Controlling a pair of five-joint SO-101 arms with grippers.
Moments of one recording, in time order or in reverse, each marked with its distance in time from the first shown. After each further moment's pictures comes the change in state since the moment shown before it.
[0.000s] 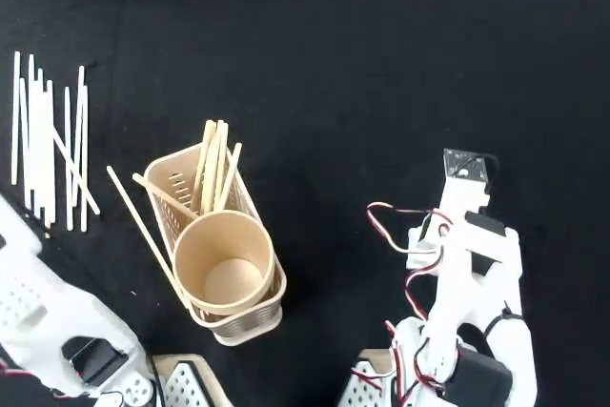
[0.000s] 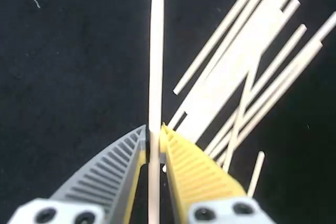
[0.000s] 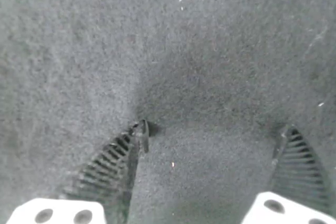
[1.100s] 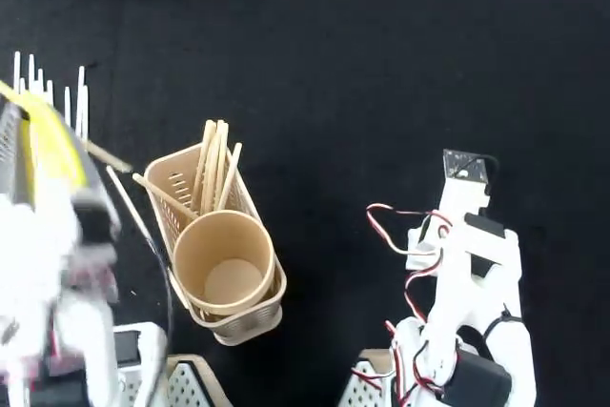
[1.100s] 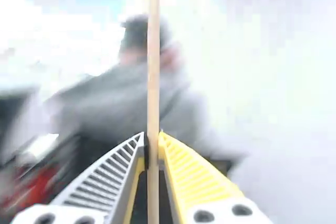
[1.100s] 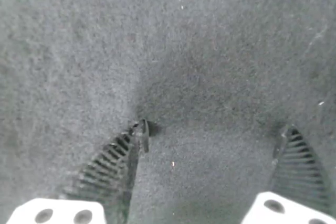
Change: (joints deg) left arm 36.1 -120.4 98.3 -67.3 10.5; right arm 0.0 -0.8 0.6 -0.2 0.0
